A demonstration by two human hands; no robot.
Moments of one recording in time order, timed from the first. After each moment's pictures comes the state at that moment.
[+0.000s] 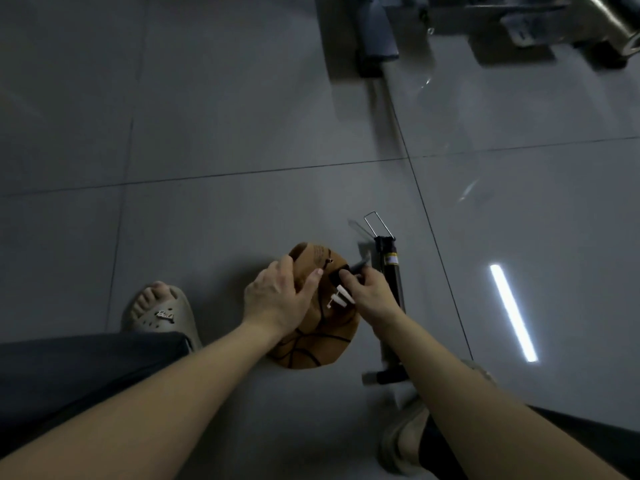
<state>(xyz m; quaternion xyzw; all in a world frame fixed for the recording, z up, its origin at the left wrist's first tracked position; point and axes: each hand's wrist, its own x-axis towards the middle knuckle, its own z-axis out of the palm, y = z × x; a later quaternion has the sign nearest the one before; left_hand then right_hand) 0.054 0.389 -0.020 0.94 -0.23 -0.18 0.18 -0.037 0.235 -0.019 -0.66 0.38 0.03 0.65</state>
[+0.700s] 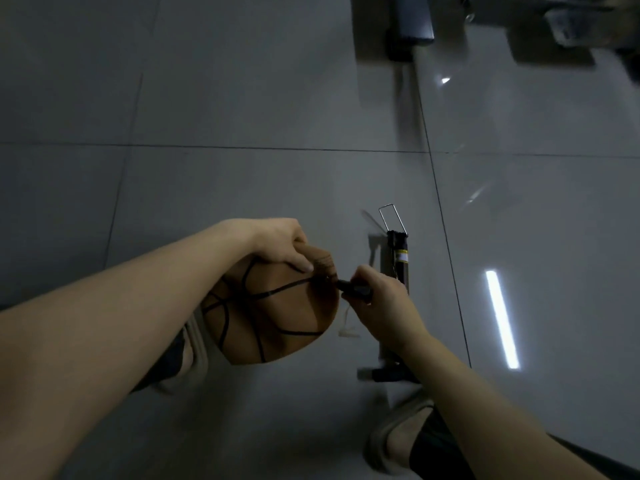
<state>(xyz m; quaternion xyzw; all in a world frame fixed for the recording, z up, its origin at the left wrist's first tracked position) 0.161 0.365 -0.004 0.79 -0.36 -0.50 0.08 -0.060 0.223 -0.038 -0.93 0.13 0.00 0.34</state>
